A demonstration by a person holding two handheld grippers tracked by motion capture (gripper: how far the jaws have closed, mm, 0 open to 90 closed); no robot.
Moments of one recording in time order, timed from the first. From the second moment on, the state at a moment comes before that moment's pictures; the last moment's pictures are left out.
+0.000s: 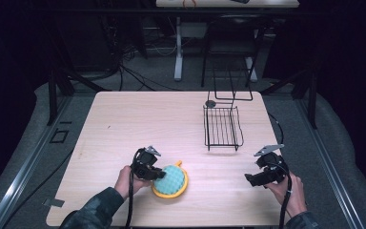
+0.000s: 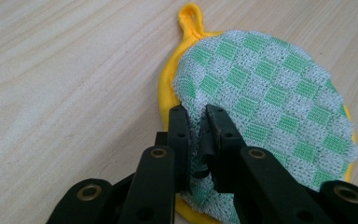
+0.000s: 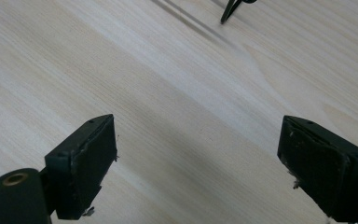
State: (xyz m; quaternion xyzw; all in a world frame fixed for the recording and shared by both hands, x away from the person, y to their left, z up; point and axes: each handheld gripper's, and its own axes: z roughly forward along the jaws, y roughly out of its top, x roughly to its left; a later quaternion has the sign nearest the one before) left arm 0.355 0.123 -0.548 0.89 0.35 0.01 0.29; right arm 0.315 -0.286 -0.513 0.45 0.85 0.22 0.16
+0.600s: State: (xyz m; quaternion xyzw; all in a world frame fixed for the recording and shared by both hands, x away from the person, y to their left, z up) left arm 0.344 0.129 -0.526 0.89 0.33 0.02 0.33; right arm 0.314 -0.288 -0.512 0.45 0.85 0.22 0.17
